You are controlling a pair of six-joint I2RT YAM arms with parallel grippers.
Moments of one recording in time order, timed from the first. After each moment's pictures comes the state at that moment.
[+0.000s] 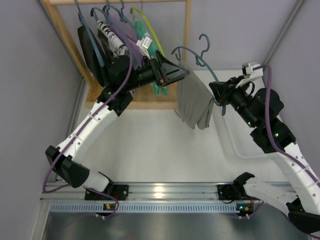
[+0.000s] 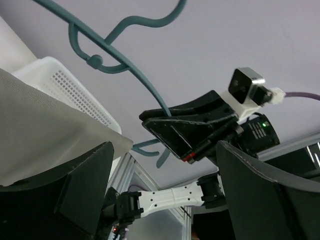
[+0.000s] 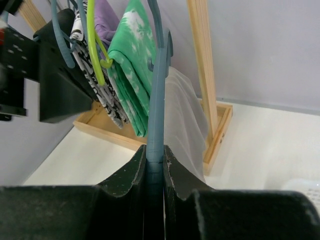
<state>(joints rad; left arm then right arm) -0.58 1.44 1.59 0.04 0.62 -1.07 0.57 0.90 1.24 -0.28 0.09 0.24</state>
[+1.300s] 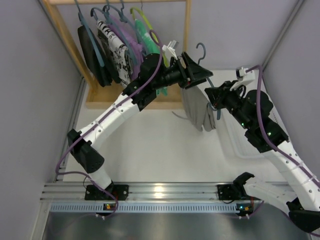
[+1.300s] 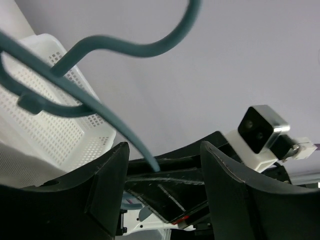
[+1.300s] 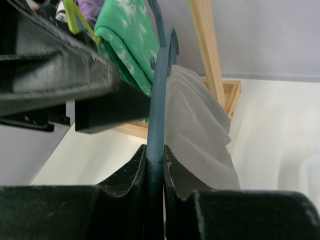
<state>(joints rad) -0.75 1.68 1.77 -0.07 0.42 -1.15 0.59 0.91 1.17 -0.28 0.12 0.35</state>
